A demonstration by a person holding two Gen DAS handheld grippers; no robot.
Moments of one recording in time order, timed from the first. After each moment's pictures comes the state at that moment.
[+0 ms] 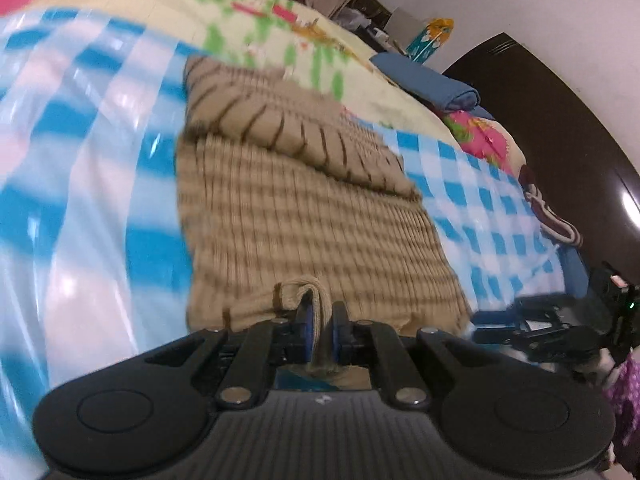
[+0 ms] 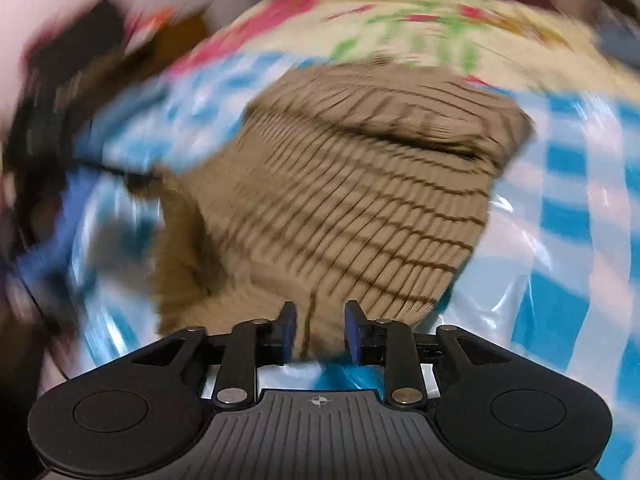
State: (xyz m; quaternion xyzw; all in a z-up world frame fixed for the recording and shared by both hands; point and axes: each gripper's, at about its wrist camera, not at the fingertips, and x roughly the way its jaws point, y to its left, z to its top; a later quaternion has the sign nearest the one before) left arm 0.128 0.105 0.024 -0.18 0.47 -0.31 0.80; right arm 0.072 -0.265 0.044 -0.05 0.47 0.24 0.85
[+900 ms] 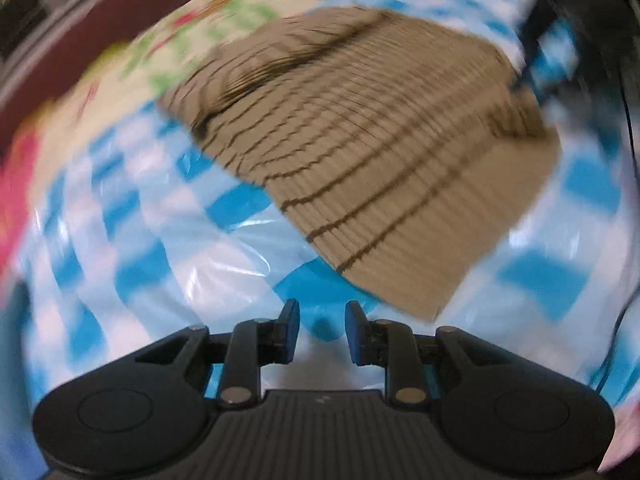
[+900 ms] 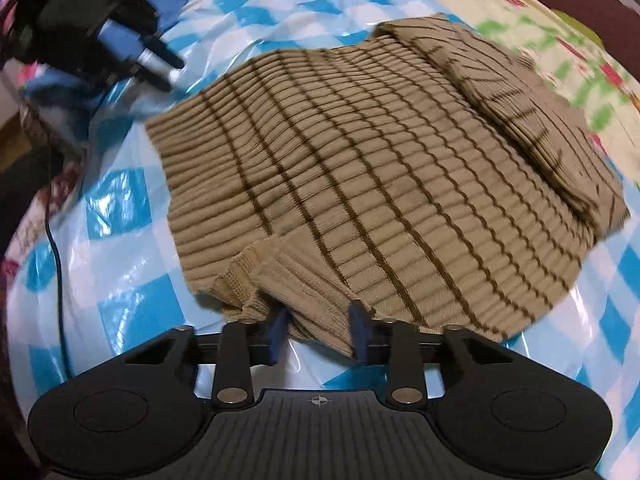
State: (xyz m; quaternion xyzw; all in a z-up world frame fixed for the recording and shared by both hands) left arm 0.045 0.084 0.025 0.33 0.43 -0.31 0.78; right arm 0.072 -0.204 0.020 -0.22 0.50 0.33 0.77
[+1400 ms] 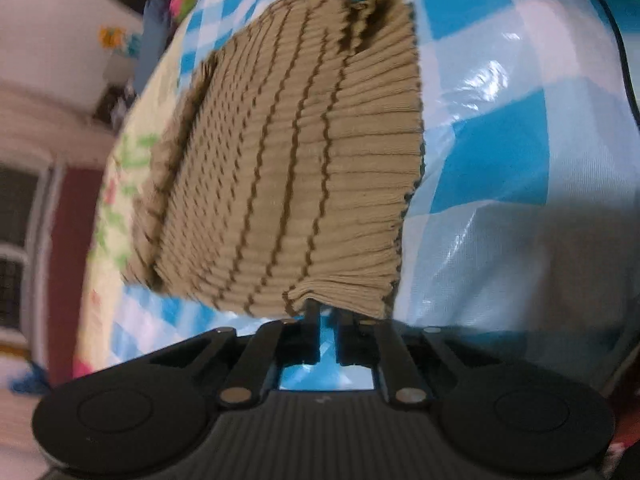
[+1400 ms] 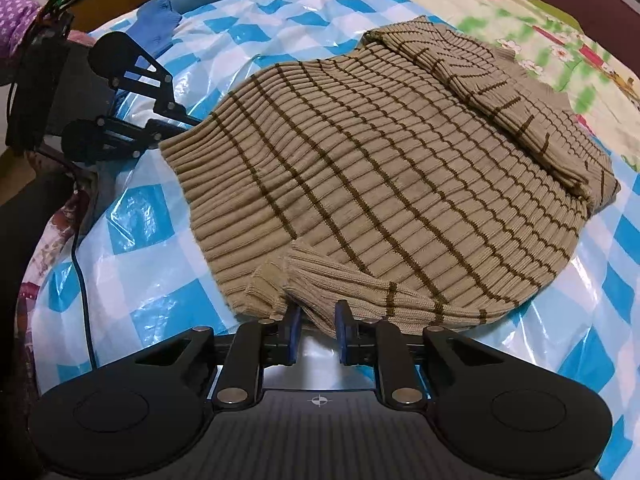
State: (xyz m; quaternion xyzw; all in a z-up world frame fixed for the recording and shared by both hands) left arm -0.016 0.050 -0.037 0.61 0.21 -0.37 0.67; right arm 0.053 -0.201 0.034 -0.20 0.50 0.32 0.78
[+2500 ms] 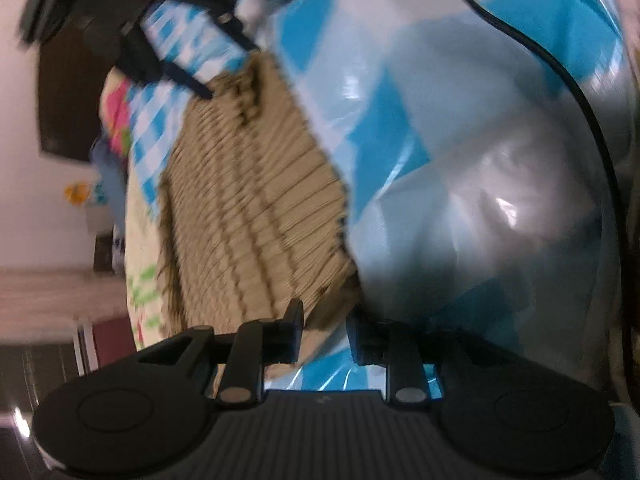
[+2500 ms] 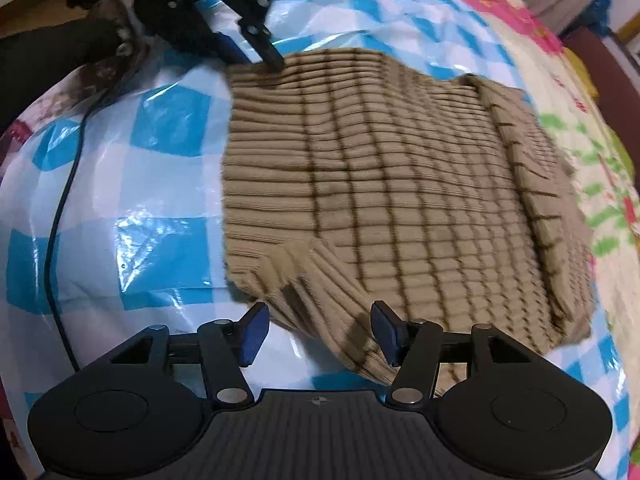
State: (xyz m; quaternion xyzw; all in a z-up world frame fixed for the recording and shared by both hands) left arm -0.052 0.061 -0.056 0.72 0.04 -0.44 0.54; right arm 0.028 -0.154 0.017 -0.44 0.42 0.39 0.69
